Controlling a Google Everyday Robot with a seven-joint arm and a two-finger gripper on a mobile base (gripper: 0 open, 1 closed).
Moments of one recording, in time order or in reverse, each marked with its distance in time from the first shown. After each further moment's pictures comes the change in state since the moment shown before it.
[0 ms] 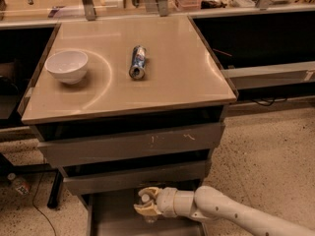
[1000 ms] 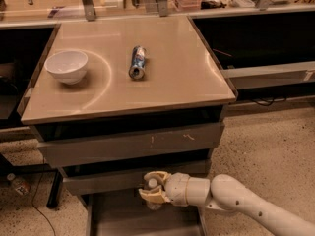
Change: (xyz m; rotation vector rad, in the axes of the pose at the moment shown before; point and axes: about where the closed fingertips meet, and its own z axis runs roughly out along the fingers) arm -0.099 0.001 -0.065 0.046 -0.083 -0.019
